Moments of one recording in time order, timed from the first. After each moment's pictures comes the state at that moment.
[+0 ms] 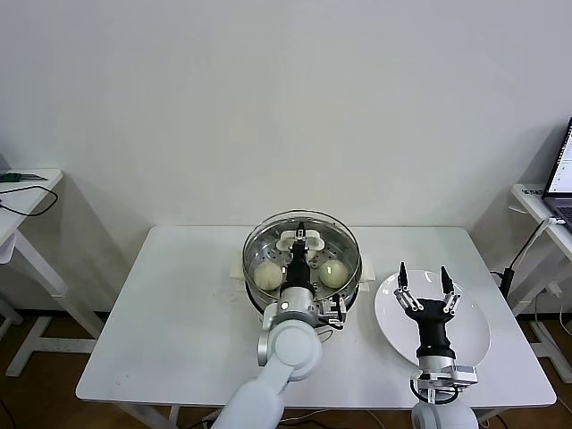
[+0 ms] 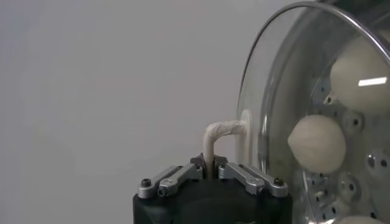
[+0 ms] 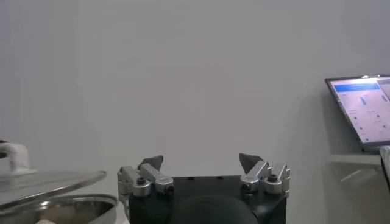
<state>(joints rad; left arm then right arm) 0.93 -1.61 0.11 -1.72 1.64 0.56 0.29 -1.43 1.39 0.59 1.85 0.26 0.37 0.08</state>
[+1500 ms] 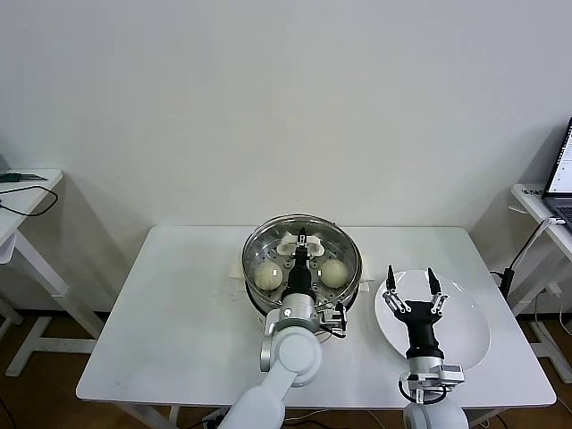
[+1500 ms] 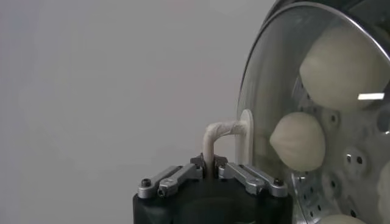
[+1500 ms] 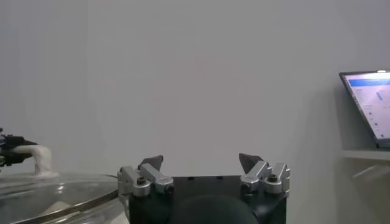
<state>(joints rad) 0.95 -1.61 0.11 -1.70 1.70 0.55 0.26 -1.42 1.39 0.55 1.82 0.23 0.37 0.08</state>
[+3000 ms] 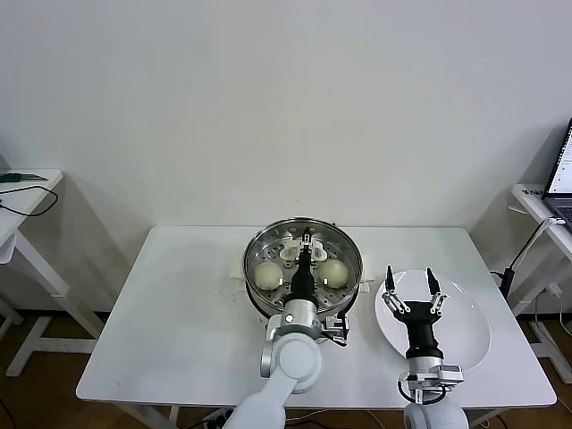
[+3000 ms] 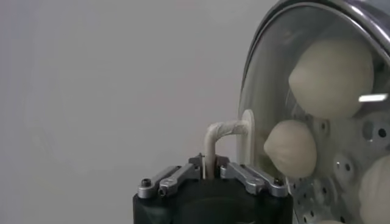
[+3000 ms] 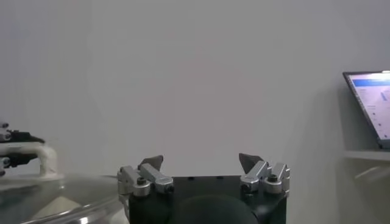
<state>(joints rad) 0.98 -1.61 0.11 -1.71 1.70 0.51 0.23 -1.42 1.38 0.55 1.81 0.22 0.38 0.07</state>
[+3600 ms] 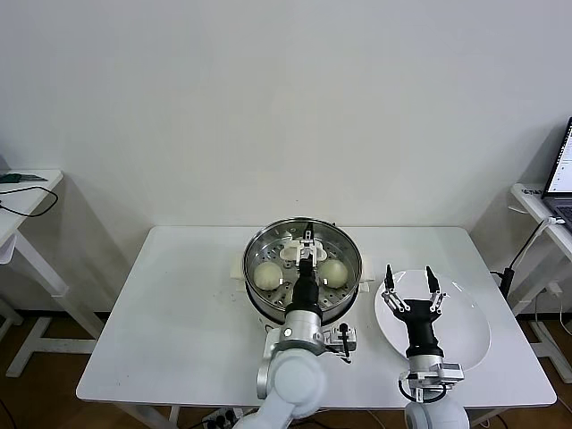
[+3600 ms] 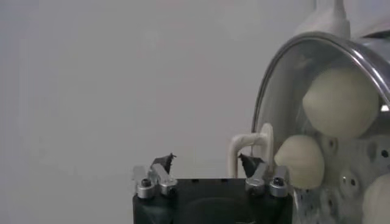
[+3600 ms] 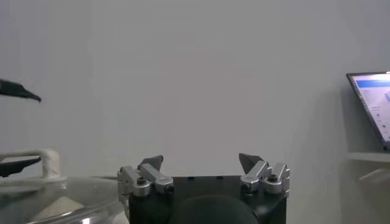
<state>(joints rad) 1.07 -1.61 0.15 -1.88 1.65 0.54 0.24 -1.41 1.37 0.54 1.81 0.23 0.38 0.07</state>
